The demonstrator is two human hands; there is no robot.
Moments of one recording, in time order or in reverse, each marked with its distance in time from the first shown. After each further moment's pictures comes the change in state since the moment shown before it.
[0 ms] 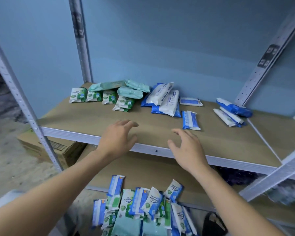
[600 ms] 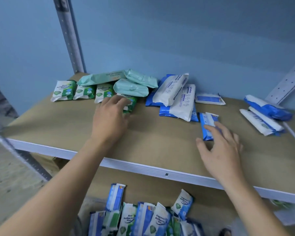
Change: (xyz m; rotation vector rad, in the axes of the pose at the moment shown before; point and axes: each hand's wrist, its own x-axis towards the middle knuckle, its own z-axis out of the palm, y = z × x) left_hand 0.107 -0.070 0.037 0.154 0.241 -0.098; right_hand 0.083 0.062 0.034 -0.181 0.216 0.110
